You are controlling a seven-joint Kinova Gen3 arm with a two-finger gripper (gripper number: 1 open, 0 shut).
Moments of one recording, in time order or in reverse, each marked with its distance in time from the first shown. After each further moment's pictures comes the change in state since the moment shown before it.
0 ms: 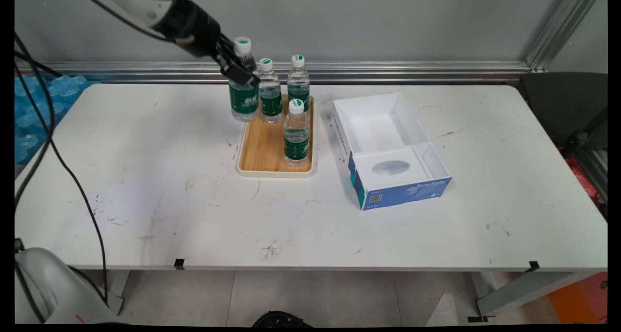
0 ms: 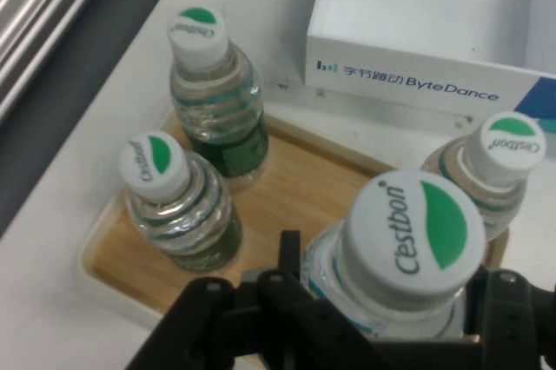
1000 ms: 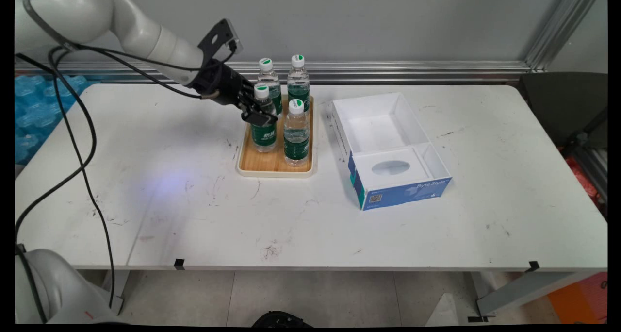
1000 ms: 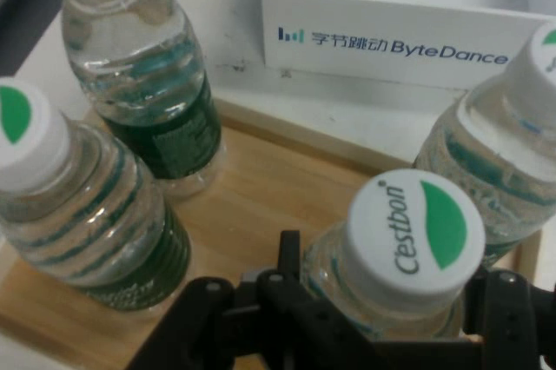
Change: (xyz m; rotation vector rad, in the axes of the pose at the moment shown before) arm -0.055 0.002 0.093 -0.060 0.065 0.051
